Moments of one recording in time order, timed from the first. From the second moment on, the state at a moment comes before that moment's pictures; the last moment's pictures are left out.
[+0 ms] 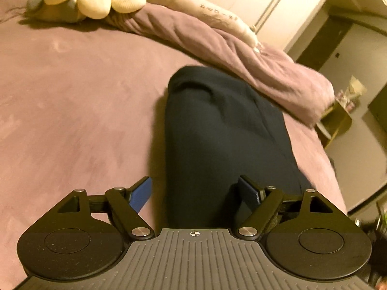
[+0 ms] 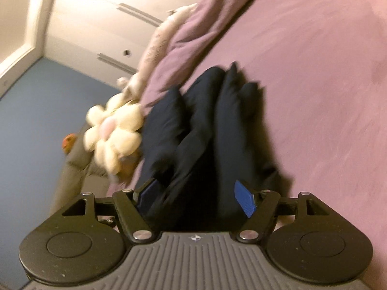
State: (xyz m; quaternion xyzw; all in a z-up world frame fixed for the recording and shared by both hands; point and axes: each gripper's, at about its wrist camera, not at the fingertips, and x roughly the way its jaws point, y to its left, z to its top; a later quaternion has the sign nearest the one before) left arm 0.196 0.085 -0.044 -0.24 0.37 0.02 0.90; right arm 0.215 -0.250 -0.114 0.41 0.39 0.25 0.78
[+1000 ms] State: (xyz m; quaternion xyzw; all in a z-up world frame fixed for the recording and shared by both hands) left arm 0.158 0.080 -0.018 -0.18 0.38 0.01 0.91; right arm 0.193 -0.169 -0.031 0.14 0.32 0.18 0.92
